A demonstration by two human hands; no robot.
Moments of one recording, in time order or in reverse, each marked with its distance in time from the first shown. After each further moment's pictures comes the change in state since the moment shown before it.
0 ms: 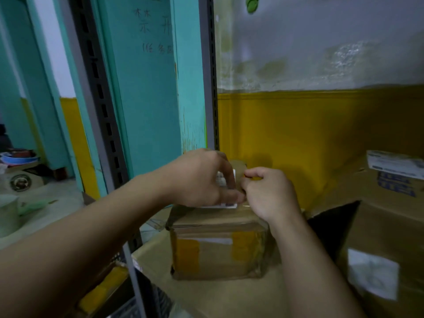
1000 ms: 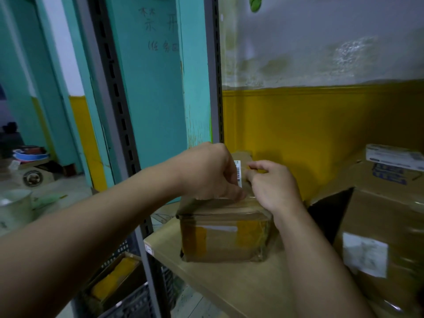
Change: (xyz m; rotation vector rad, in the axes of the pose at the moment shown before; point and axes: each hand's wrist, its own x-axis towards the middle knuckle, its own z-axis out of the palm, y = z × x) left_hand -0.019 0.026 -0.013 -0.098 -0.030 -0.131; right_hand -0.008 -0.002 -0.003 0.114 -0.030 0.014
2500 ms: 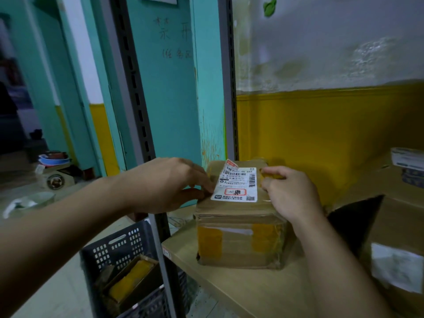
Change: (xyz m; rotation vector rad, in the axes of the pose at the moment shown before) left_hand -0.038 -0.076 -0.013 0.332 0.011 0.290; right_hand -0.006 -0.003 -0.003 -0.037 0.002 0.027
